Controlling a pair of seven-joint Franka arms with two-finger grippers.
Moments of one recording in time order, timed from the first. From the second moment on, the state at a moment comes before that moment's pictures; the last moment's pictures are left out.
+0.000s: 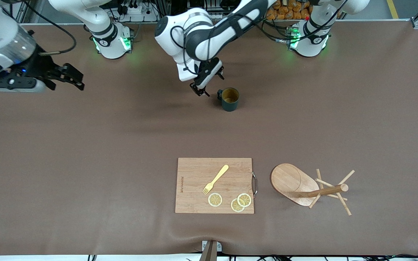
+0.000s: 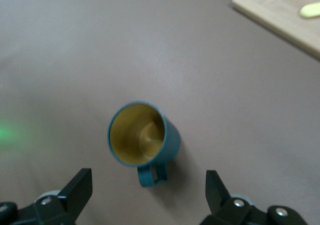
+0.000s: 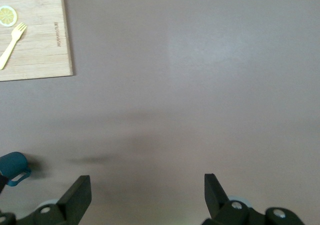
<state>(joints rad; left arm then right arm) -0.84 0.69 -0.41 -1.39 0.54 1.54 -2.14 0.27 -0.17 -0.11 -1.80 0.06 1.63 0.23</state>
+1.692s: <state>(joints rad) -1.05 0.92 -0.21 -1.33 0.54 1.53 -2.55 0.04 -0.17 0.01 -1.83 -0.06 1.62 0.01</state>
